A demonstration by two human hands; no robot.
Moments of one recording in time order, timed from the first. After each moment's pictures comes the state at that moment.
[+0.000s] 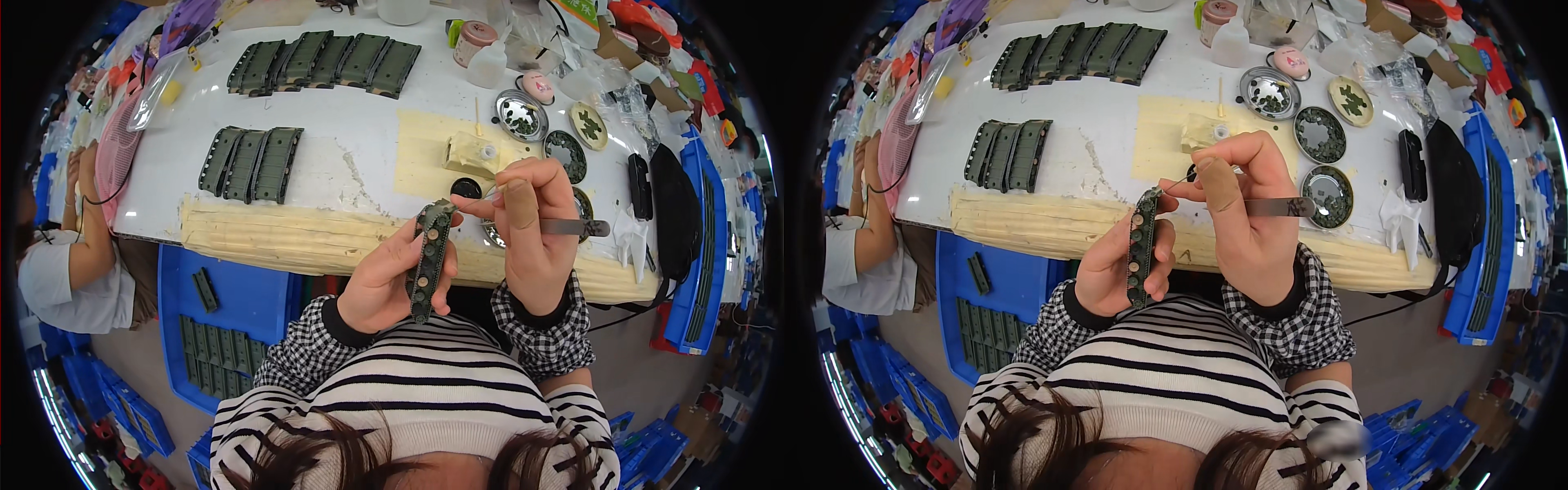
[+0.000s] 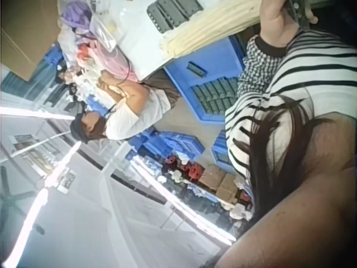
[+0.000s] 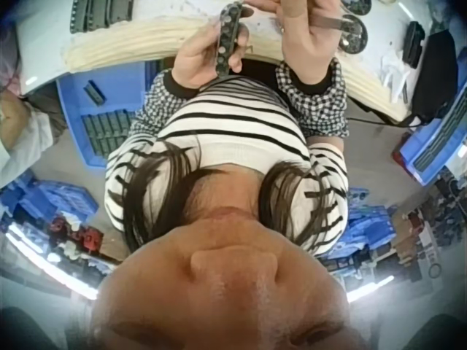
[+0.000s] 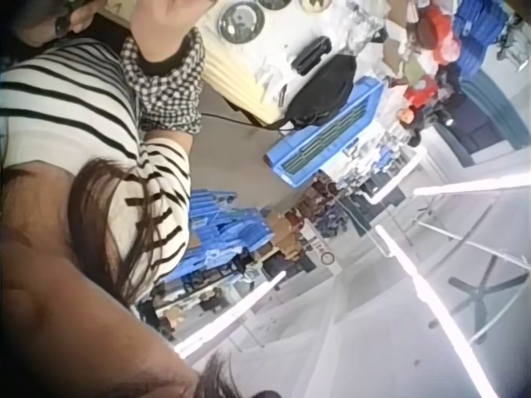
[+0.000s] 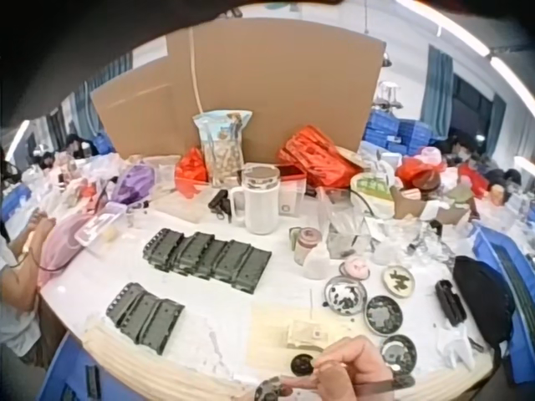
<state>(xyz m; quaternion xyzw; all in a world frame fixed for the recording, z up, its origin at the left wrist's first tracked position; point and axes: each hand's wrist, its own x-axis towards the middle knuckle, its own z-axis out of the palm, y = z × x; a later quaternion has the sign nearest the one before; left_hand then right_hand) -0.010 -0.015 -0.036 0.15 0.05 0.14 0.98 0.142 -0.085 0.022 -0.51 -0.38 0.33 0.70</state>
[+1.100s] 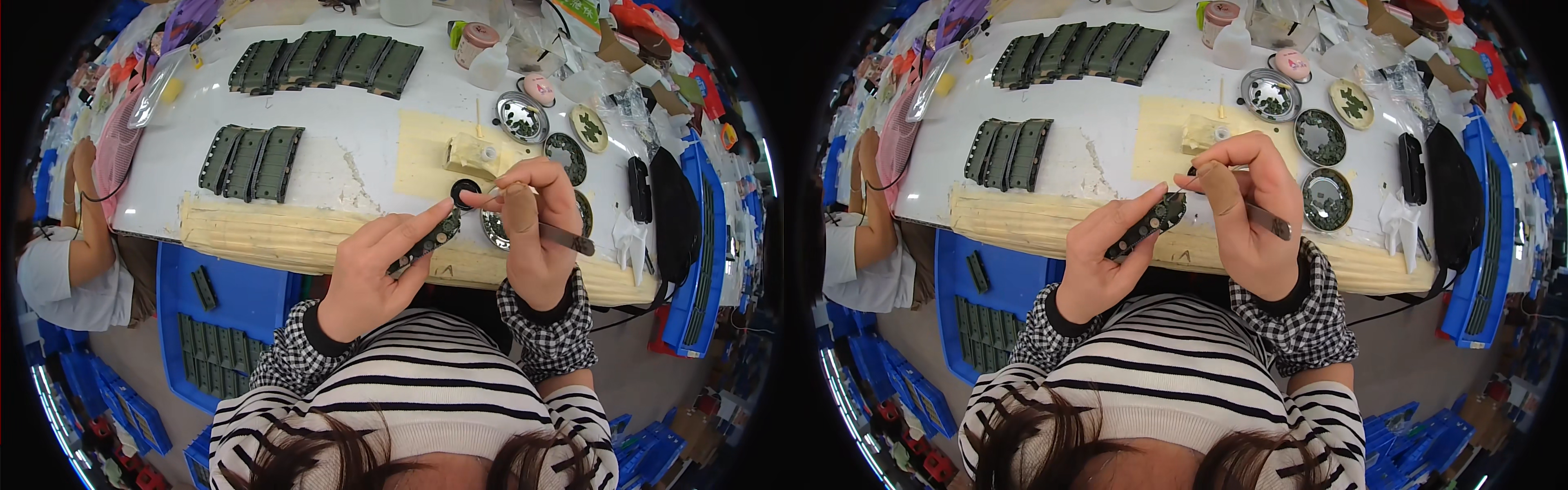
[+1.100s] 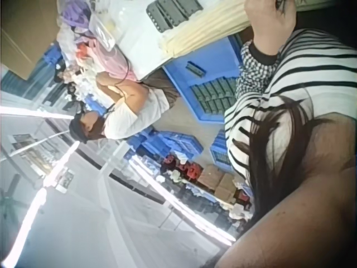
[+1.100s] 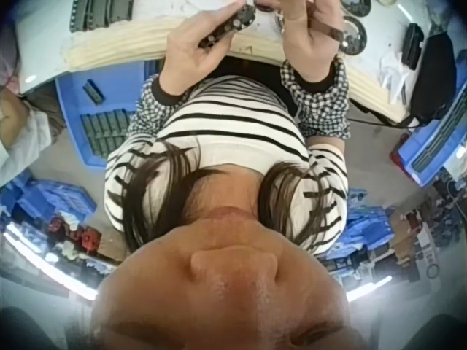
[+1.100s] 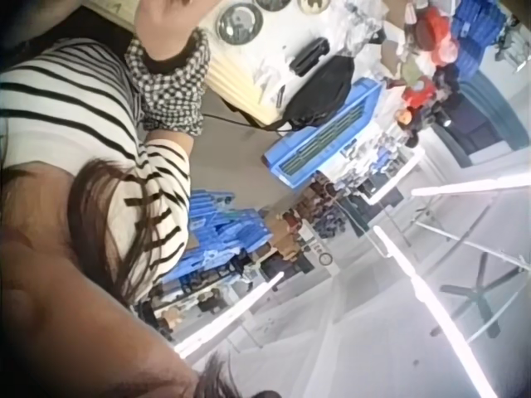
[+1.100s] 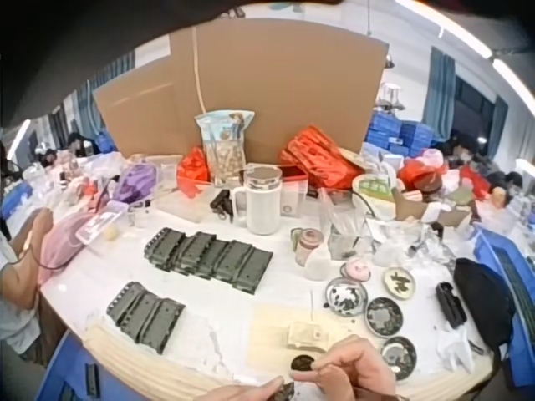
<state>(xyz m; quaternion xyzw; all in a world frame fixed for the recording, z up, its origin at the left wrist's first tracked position) -0.014 -0.004 -0.016 0.82 0.19 0.32 0.44 0.152 -0.085 0.017 -0.52 -0.45 0.26 0.68</state>
